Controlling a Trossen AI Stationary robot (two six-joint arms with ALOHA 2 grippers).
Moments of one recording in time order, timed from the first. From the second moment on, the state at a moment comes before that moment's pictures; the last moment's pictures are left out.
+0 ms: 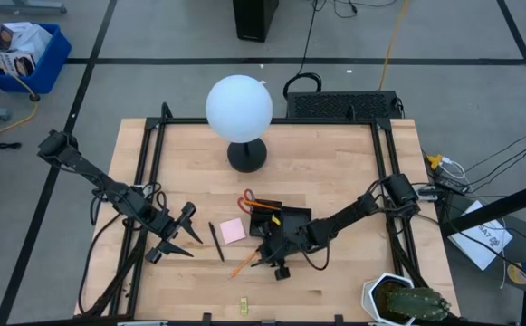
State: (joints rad) left arm -0.59 0.77 0.29 0.50 0.00 -0.03; right arm 0.36 2.05 1.09 0.25 0.10 0.04
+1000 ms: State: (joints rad) left arm -0.59 0.77 0.29 0.52 0.00 -0.01; right arm 0.34 2.06 1.18 0.06 0.15 -0.01
